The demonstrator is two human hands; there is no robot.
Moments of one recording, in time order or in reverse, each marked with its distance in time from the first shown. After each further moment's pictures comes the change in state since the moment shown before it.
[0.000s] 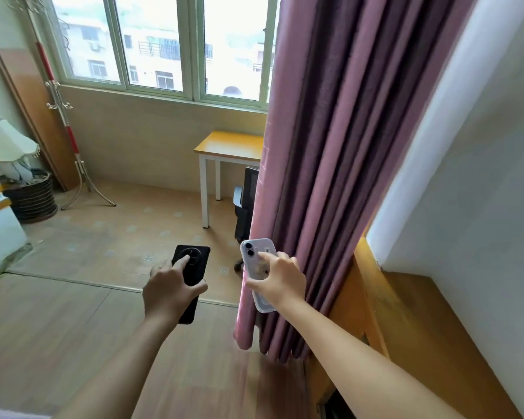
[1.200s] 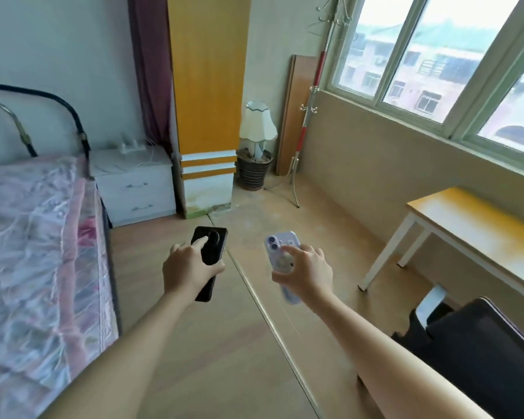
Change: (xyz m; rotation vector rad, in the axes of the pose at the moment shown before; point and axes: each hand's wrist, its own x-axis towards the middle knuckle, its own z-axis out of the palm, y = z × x) left_hand 0.279 -0.164 -0.008 0.192 0.451 -0.726; right_hand 0.393 -0.236 0.207 -0.048 -0.433 -0.822
